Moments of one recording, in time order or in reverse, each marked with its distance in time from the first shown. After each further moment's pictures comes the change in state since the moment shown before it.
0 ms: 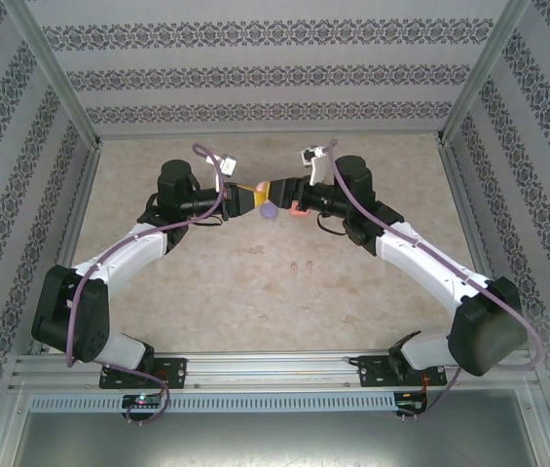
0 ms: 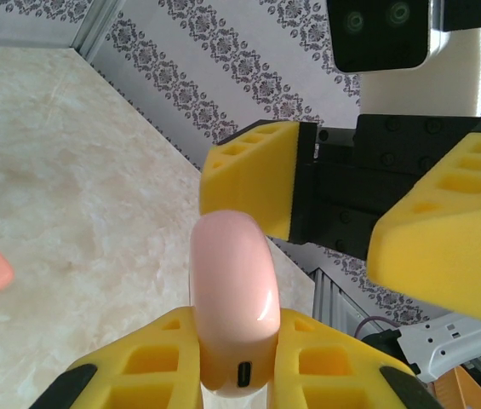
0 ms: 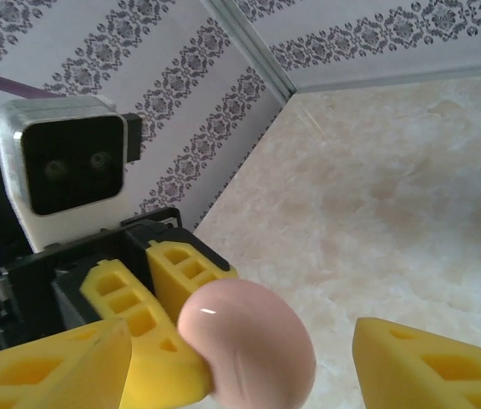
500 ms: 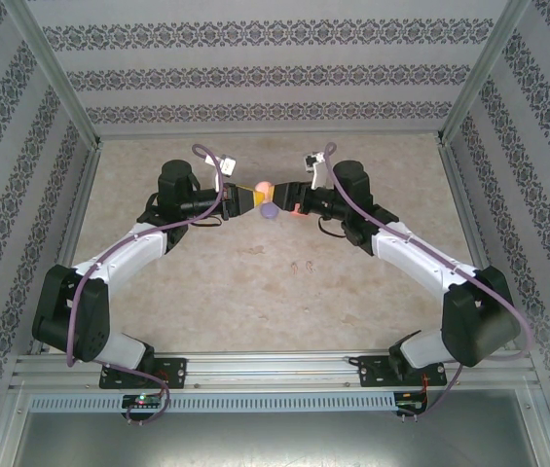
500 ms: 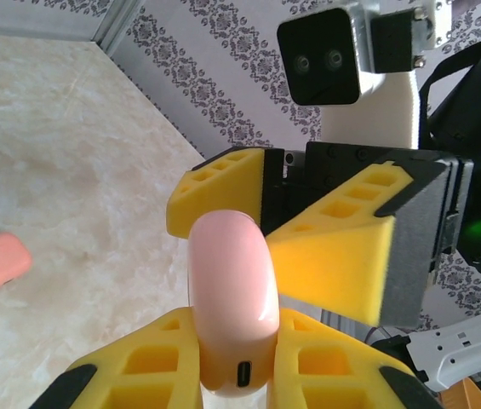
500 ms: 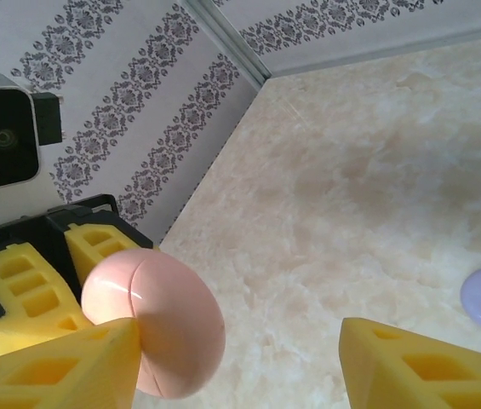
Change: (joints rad) left arm 0.001 0.001 0.002 -0.038 -0.031 0.000; right arm -0.048 0.043 -0.076 0.079 -0.018 0.017
